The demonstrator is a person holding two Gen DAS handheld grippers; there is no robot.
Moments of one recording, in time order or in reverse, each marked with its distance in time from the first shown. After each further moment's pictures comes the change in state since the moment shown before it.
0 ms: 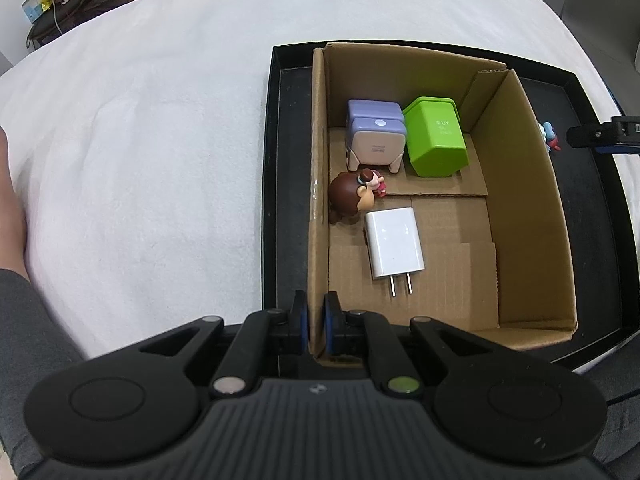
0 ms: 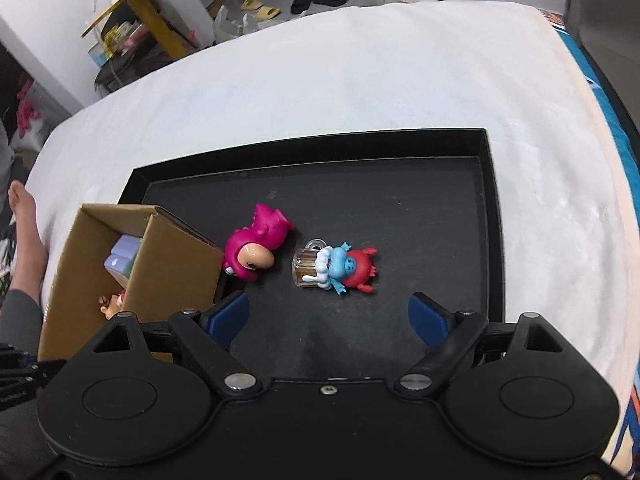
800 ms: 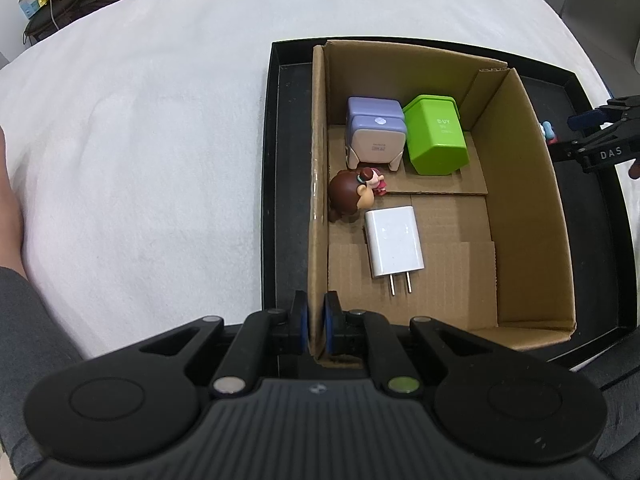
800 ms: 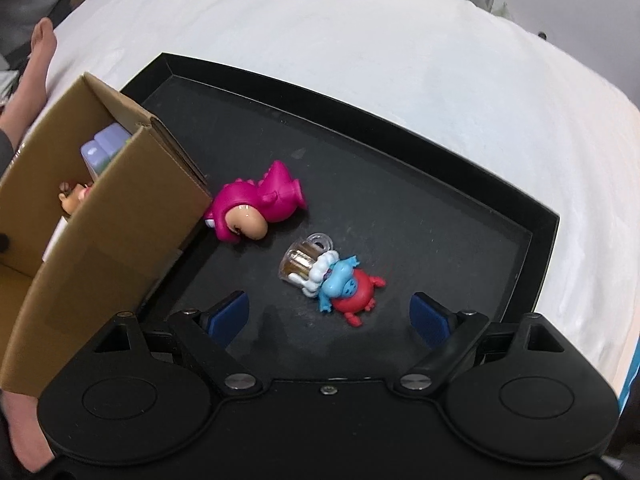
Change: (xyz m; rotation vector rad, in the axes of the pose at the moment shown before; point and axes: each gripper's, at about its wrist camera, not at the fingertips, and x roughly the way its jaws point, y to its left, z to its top) left arm 0.001 0.001 0.002 -0.003 0.014 -0.011; right arm 0.041 0.027 0.020 -0.461 0.143 -0.057
